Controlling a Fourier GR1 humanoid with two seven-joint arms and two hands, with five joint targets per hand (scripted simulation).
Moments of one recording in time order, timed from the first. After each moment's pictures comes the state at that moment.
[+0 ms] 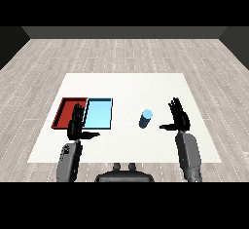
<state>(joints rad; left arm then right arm) -0.03 0.03 0.06 -1.54 0.13 -0.09 -0.43 -0.20 -0.18 -0.20 -1.31 -0.27 0.29 -0.26</state>
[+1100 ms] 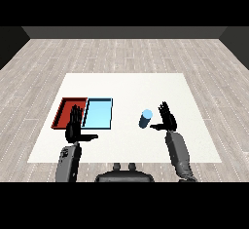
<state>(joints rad) 0.02 0.03 0.05 -1.59 0.16 -0.09 -0.44 -0.28 -0.10 -0.16 -1.06 -0.24 0.23 -0.32</state>
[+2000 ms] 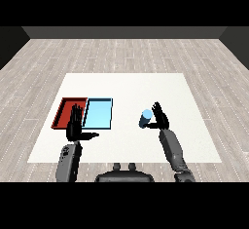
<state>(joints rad) -0.01 0.03 0.06 -1.56 0.15 -0.07 -0.46 -0.38 -0.07 -0.13 -0.86 -0.23 0.22 -0.40</state>
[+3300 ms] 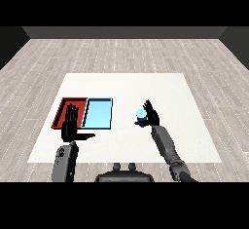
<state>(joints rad) 0.01 0.05 0.09 -1.61 0.18 -0.10 -0.42 -0.52 -0.01 -0.07 -0.68 -0.24 0.16 -0.46</state>
